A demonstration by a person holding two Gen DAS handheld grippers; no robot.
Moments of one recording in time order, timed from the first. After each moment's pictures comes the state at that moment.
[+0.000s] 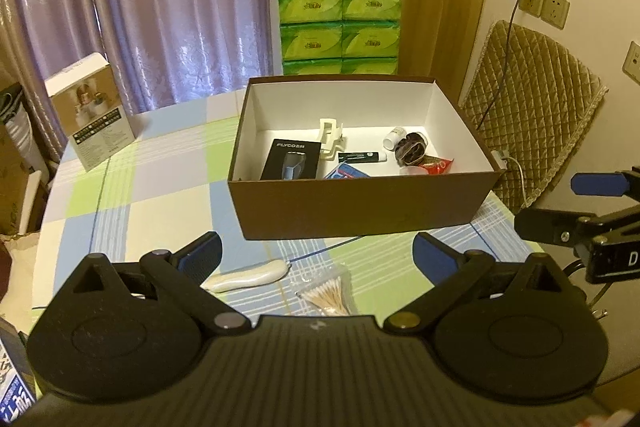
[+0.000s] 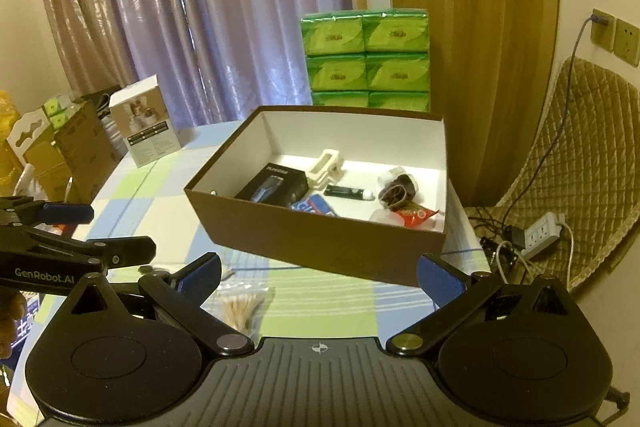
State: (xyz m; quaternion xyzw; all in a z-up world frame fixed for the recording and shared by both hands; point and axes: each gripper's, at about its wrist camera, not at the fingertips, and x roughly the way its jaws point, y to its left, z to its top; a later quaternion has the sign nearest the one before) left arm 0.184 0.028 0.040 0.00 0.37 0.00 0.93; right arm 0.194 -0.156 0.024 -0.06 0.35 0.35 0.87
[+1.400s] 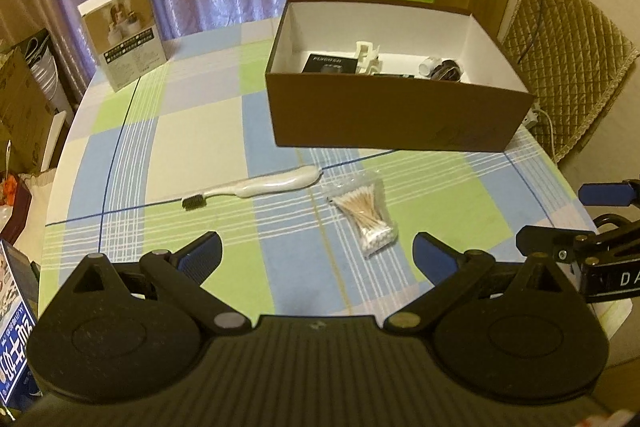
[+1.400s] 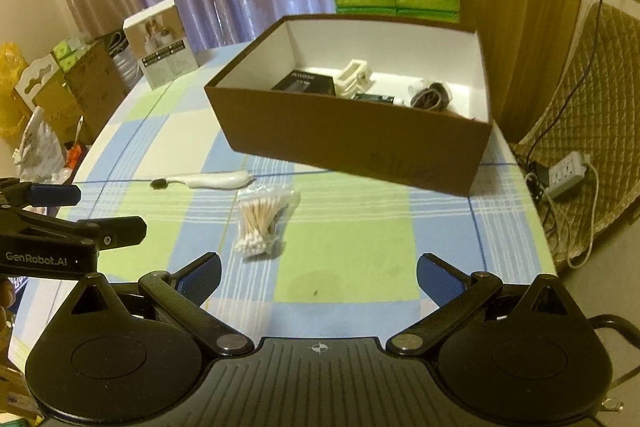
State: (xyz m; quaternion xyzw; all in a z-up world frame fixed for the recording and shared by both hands) left arm 0.145 0.042 -0.009 -0.01 0.44 0.05 0.89; right arm 0.165 -0.140 -0.044 -0.10 0.43 0.36 0.82
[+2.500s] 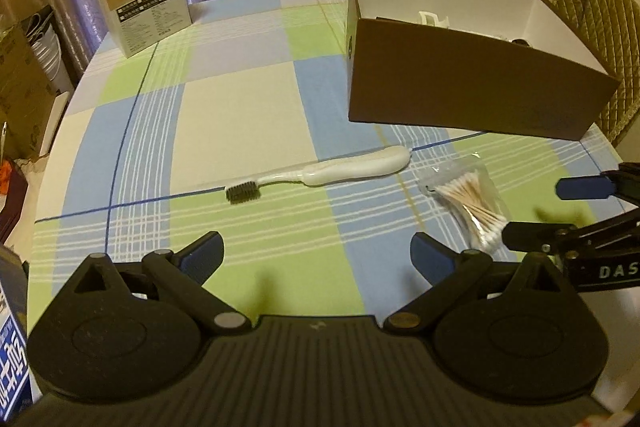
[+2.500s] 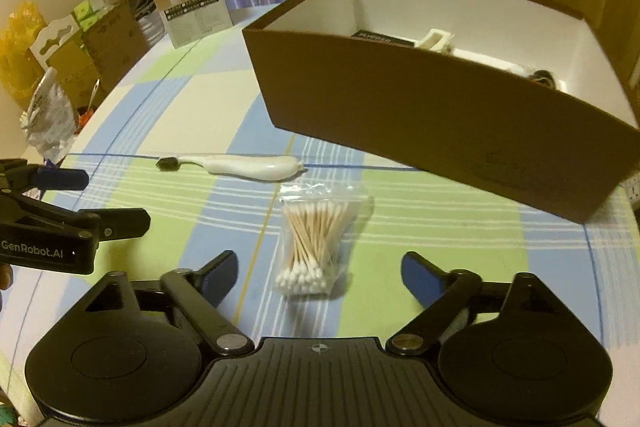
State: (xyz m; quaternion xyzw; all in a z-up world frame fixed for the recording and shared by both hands) left arm 0.184 0.131 -0.082 -0.02 0.46 0.05 0.89; right arm 0.189 -0.036 -0.129 -0.14 0.44 0.40 0.79
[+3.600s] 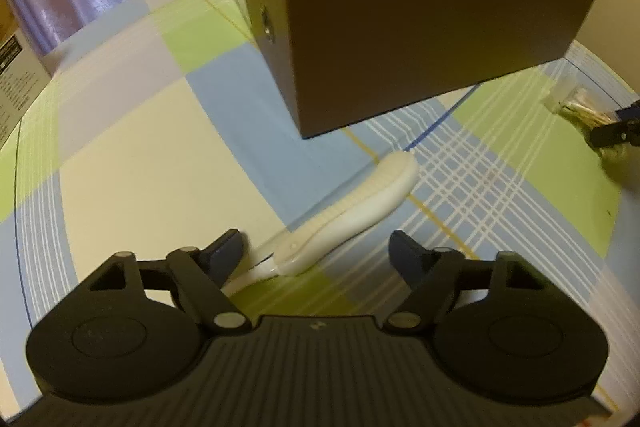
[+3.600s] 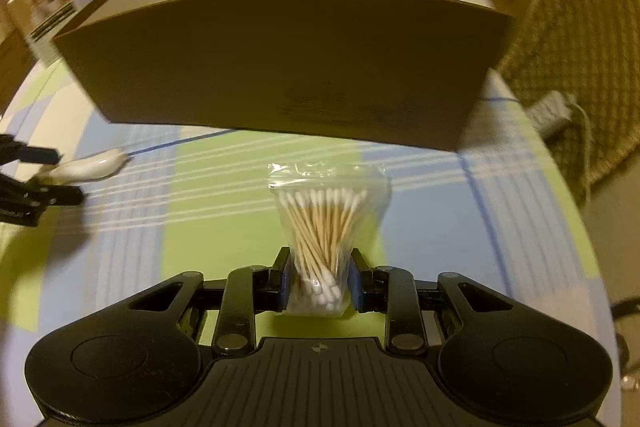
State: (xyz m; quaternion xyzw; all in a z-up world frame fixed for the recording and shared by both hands) left arm 0.288 0.146 -0.149 0.10 0.49 -0.14 0.86; right arm 0.256 -0.126 -0.153 -0.10 0.49 0.24 0.83
